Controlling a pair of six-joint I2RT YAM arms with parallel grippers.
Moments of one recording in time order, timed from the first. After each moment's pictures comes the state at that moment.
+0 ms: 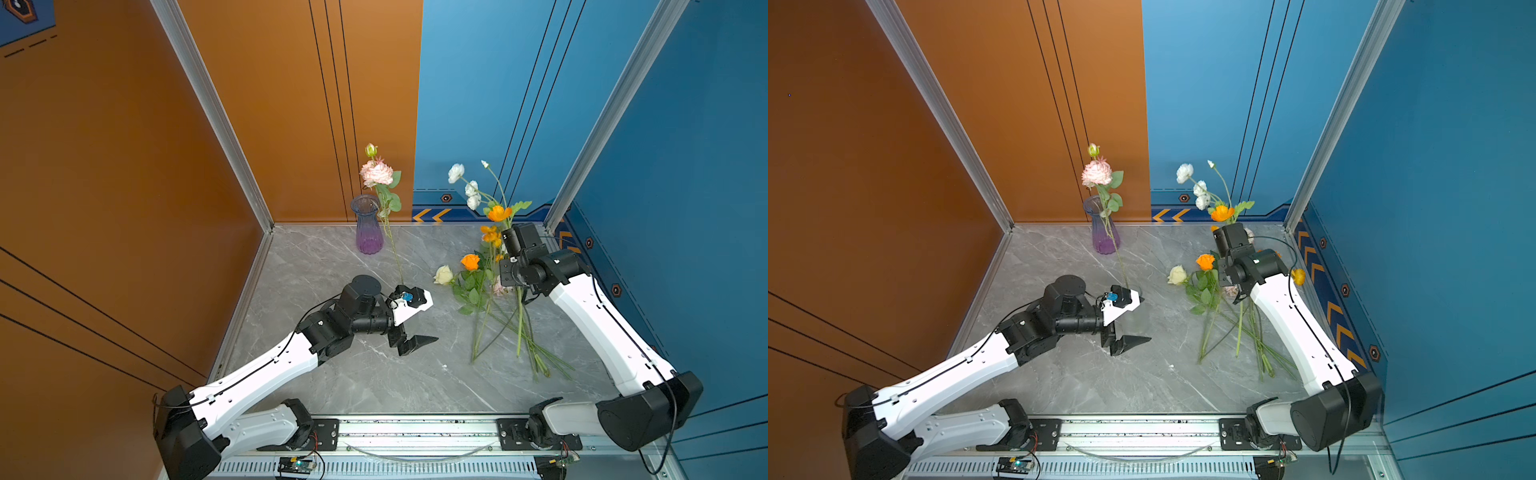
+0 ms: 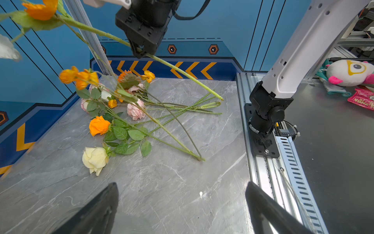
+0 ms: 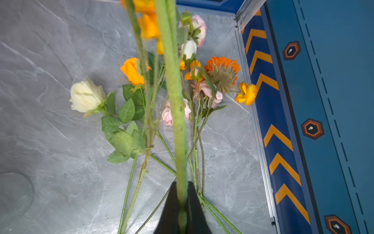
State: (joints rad) left arm -0.82 1.11 0.93 -0.21 0.49 0.27; right arm 0.34 1.34 1.46 -1.08 0.43 0.24
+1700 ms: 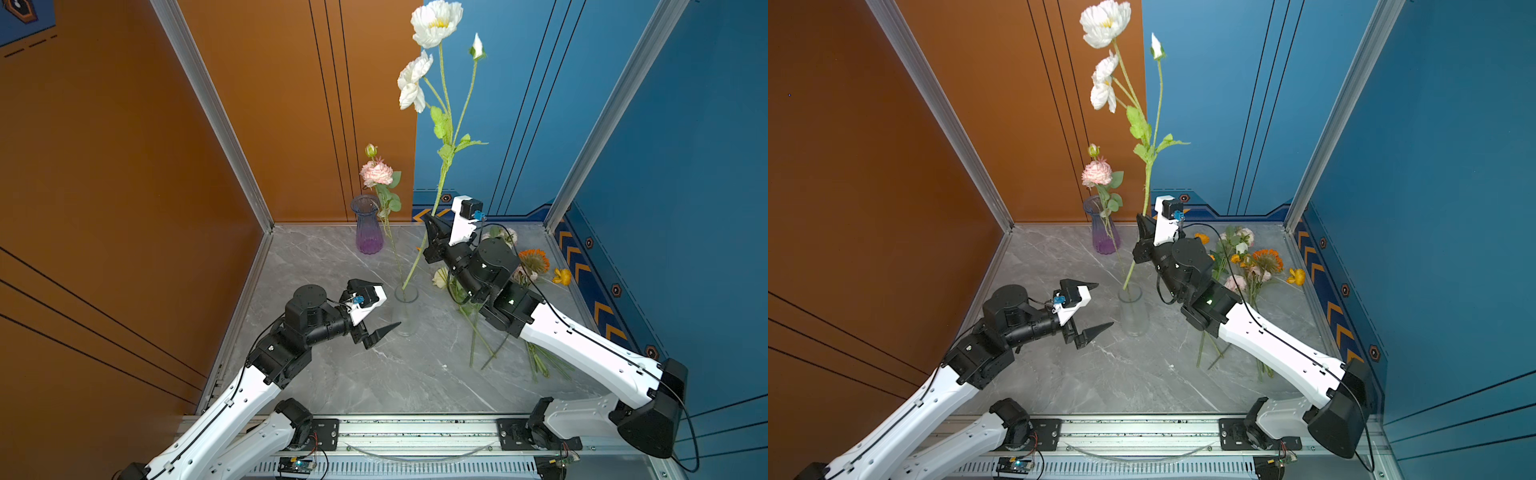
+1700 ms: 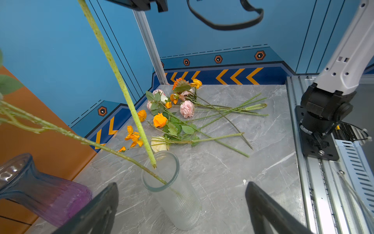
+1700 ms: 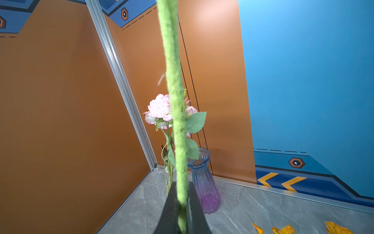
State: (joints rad) left arm -0.56 0.78 0.80 -0.25 0.46 0.35; right arm 0.85 1.35 1.25 0.24 0.37 0.21
